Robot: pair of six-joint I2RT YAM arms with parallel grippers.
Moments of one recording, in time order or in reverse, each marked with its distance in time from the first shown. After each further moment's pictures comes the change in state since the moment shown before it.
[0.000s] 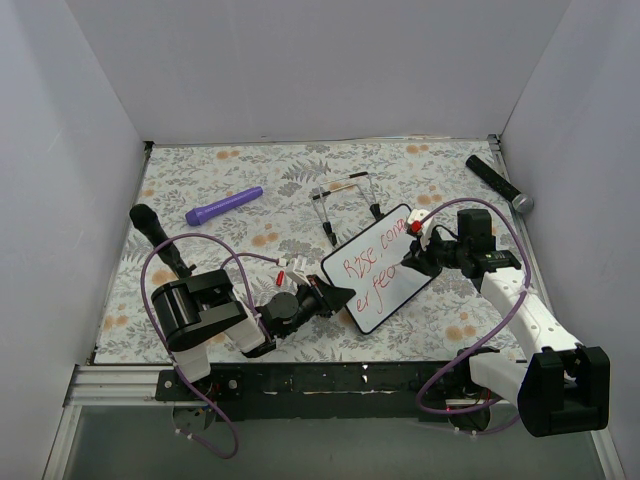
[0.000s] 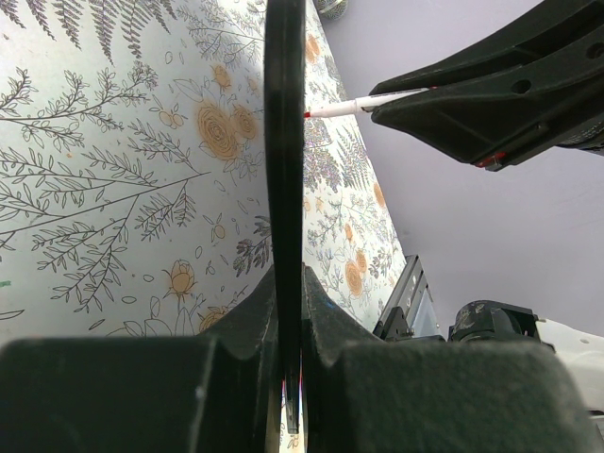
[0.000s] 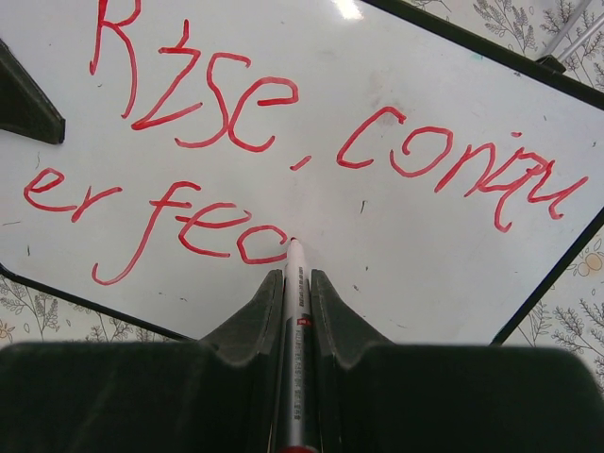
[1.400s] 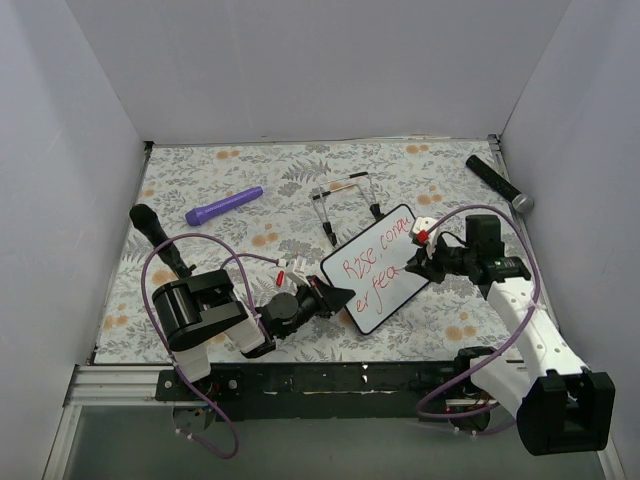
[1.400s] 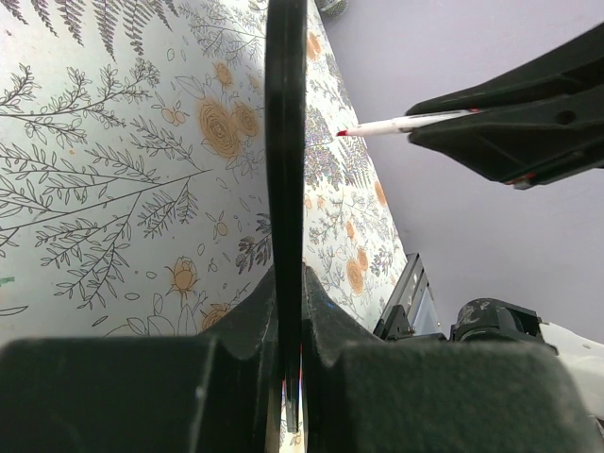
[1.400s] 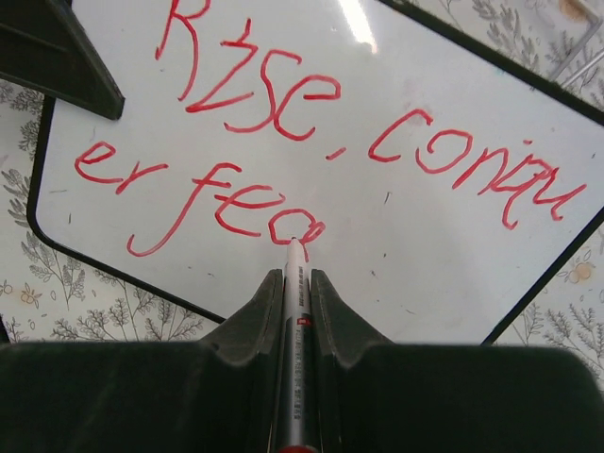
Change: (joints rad) left arm 0.000 0.005 -0.006 0.005 0.000 -0.003; right arm -0.038 -0.075 0.000 -0.128 -0.055 -0.105
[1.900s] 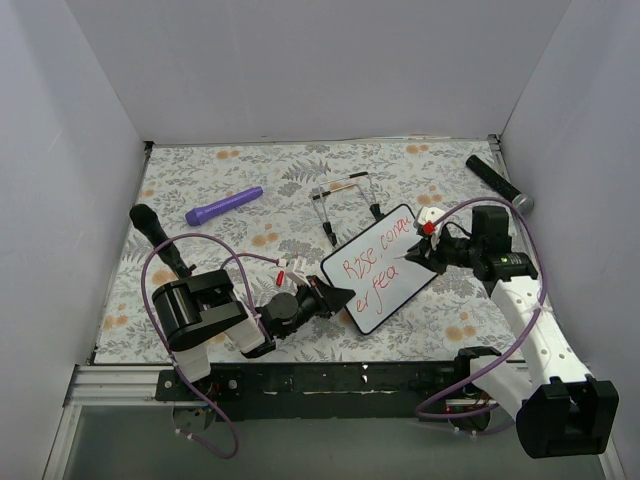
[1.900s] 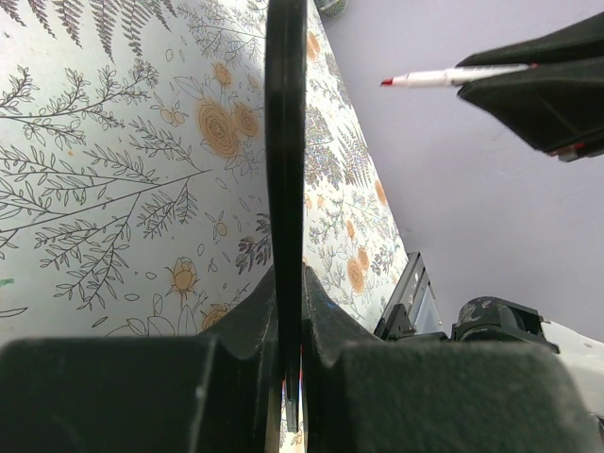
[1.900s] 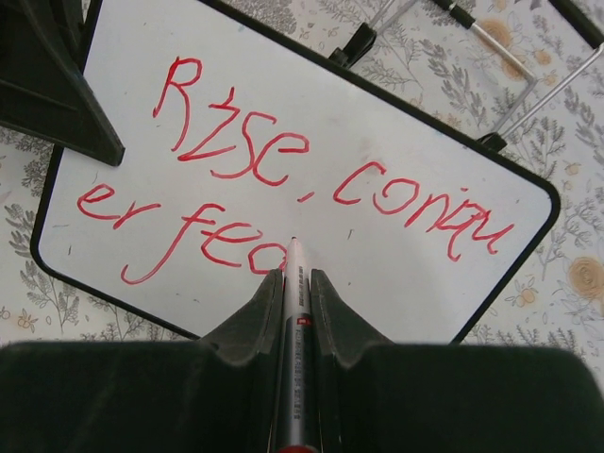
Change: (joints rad) left arm 0.000 0.000 0.000 0.001 0.003 0.008; right arm -0.007 -0.048 0.060 0.002 -0.052 0.026
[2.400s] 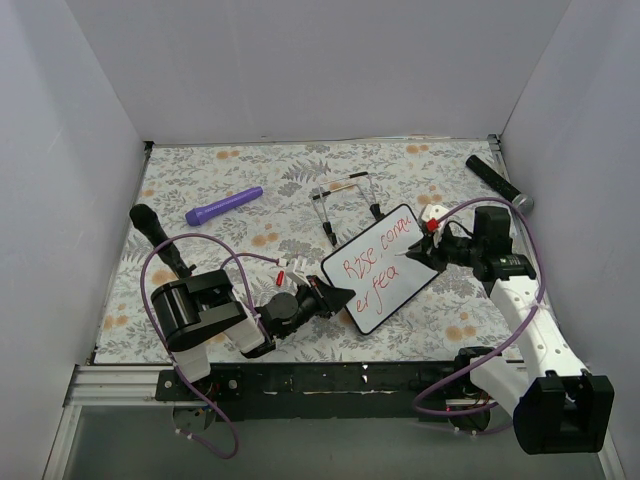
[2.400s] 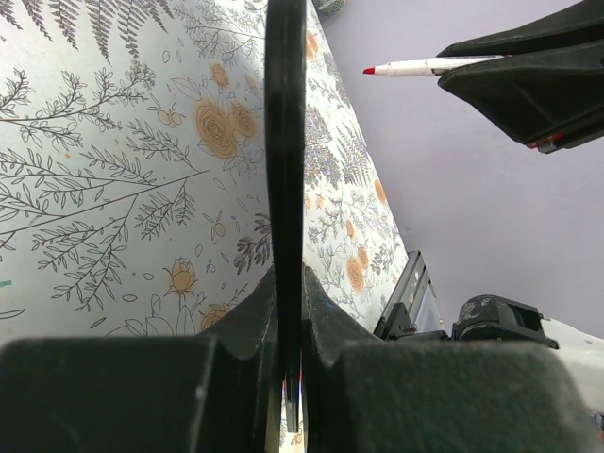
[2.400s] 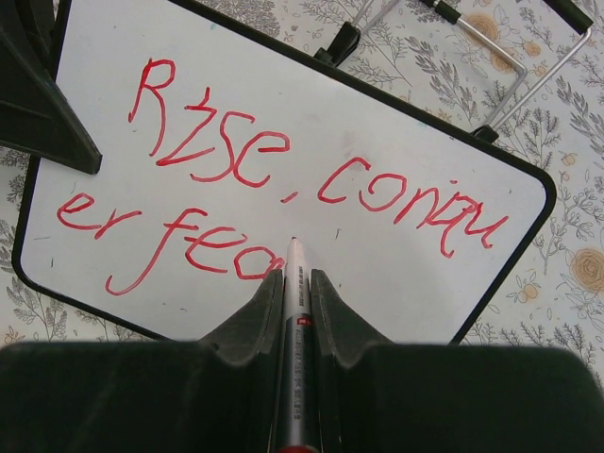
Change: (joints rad) left arm 0.000 -0.006 0.000 -0.001 0.003 0.010; right arm -0.035 0.022 -0.026 0.098 -0.017 0.052
